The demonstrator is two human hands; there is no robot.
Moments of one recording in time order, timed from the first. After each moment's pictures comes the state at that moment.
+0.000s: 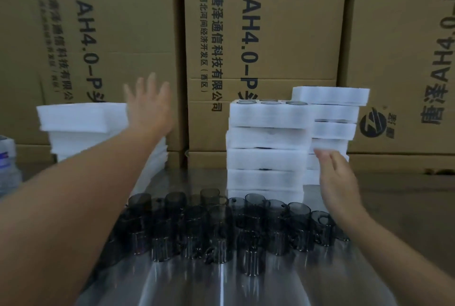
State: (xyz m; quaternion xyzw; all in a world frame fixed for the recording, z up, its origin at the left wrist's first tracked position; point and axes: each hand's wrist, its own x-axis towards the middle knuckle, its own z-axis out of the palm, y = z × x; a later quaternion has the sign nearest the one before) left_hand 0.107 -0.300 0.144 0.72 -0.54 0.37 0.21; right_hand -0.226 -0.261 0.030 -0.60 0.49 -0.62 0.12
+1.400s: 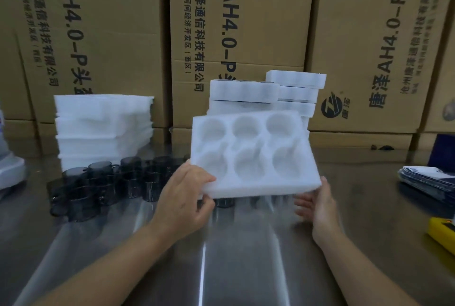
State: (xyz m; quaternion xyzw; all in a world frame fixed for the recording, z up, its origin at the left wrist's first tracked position) left_hand 0.008 -0.144 -0.058 0.30 -0.76 0.25 0.51; right_hand -0.267 -0.179 -0.073 -0.32 0.49 -0.71 0.39
